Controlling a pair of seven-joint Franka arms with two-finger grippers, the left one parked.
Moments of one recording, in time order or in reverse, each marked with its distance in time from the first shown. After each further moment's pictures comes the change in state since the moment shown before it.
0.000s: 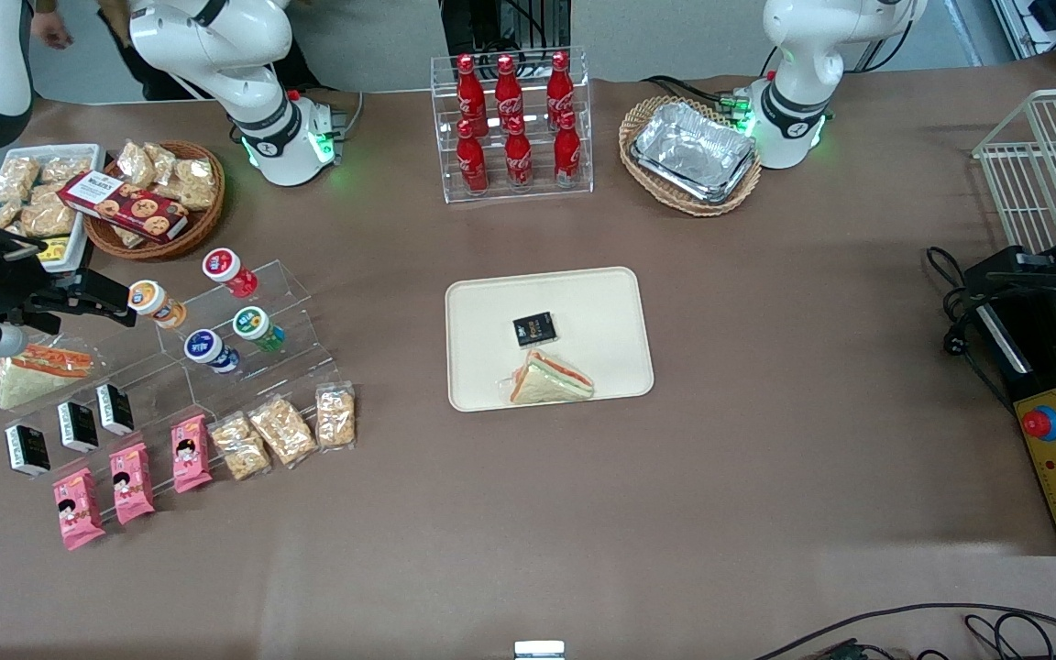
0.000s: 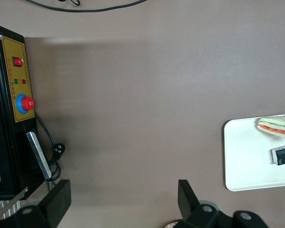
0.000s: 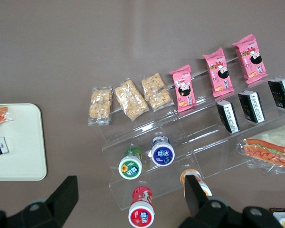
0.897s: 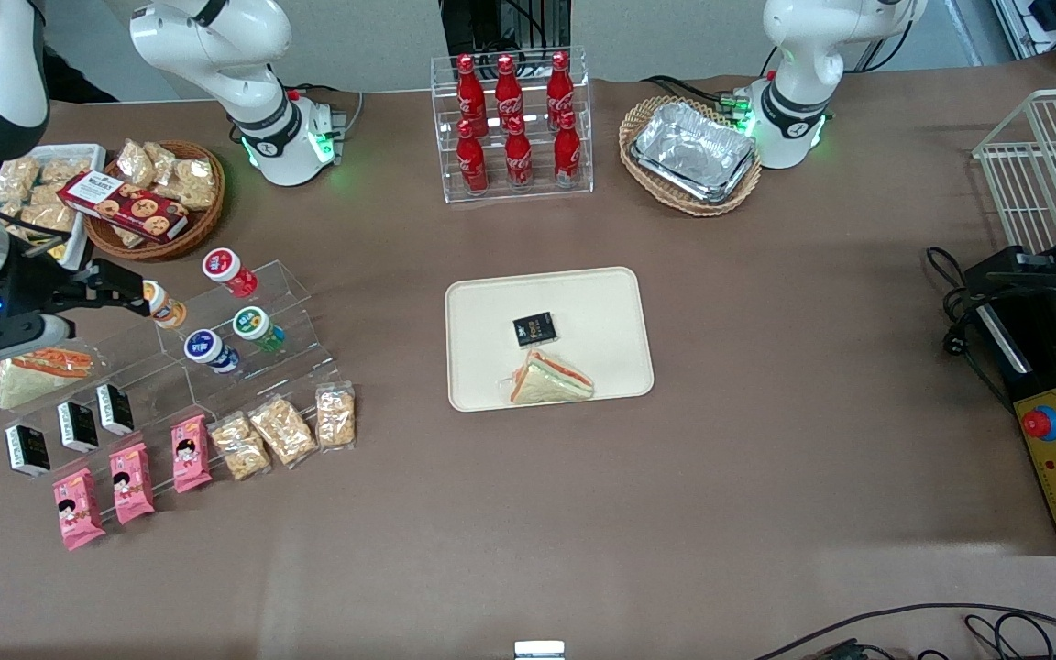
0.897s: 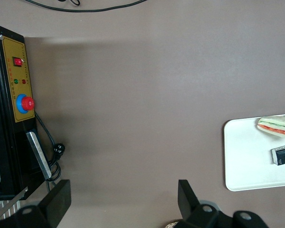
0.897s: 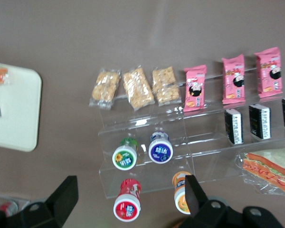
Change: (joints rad) arm 0.003 -0.003 0.006 -0.041 0.000 -0.017 -0.206
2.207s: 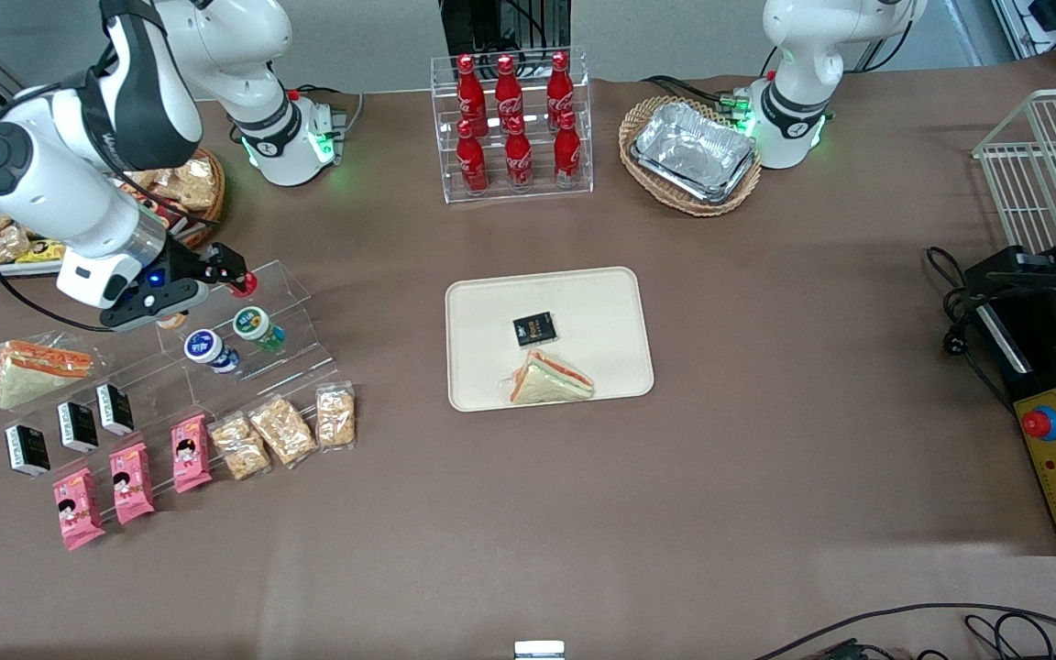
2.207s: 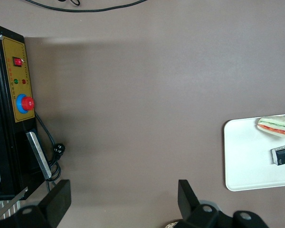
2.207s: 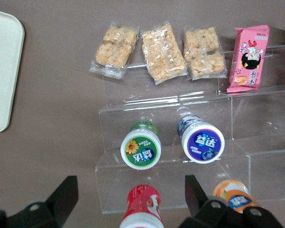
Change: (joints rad) arm 0.066 -0.284 0.005 -0.734 -0.005 0.494 -0.036
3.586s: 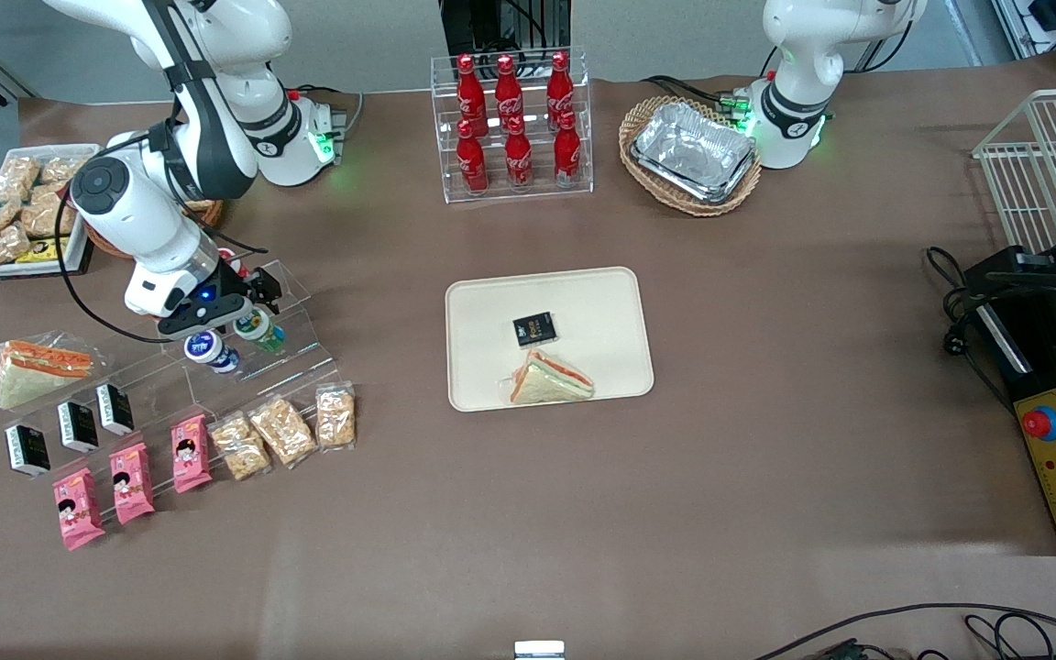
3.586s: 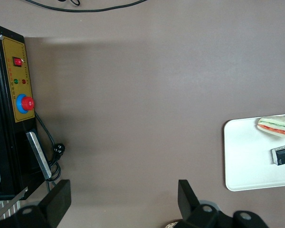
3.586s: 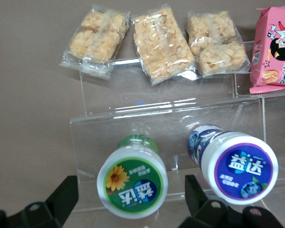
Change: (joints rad) arm 0.007 0.063 0.000 -0.276 -0.012 0.446 0.009
